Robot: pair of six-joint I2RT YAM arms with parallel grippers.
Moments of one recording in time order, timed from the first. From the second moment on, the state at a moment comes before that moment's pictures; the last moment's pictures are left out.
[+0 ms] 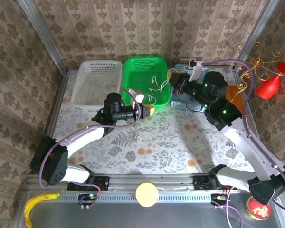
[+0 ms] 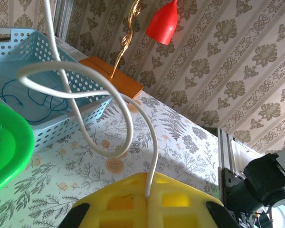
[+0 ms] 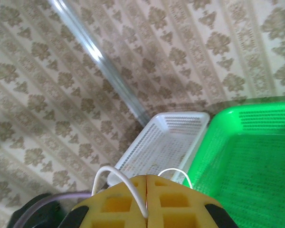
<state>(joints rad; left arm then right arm) -0.66 1.36 0.80 0.38 0.74 -0.32 0.45 1.13 1.24 -0.16 -0.16 0.52</state>
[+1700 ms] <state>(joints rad) -0.29 1.30 1.18 0.43 0.73 -0.56 0.34 1.44 1.24 -0.03 -0.21 0.62</state>
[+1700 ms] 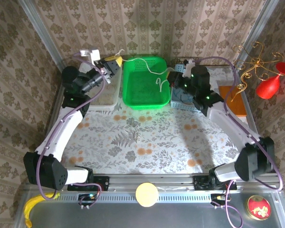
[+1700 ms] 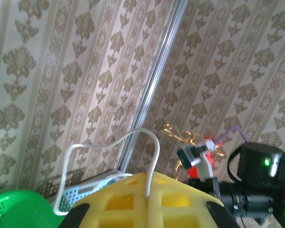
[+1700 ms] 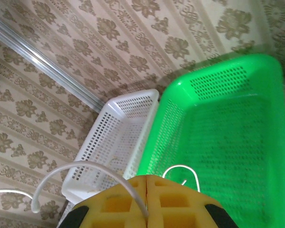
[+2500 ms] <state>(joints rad) -0.31 0.99 0.68 0.16 0.54 -0.45 0.34 1.87 1.60 -0.07 -0.25 0.65</state>
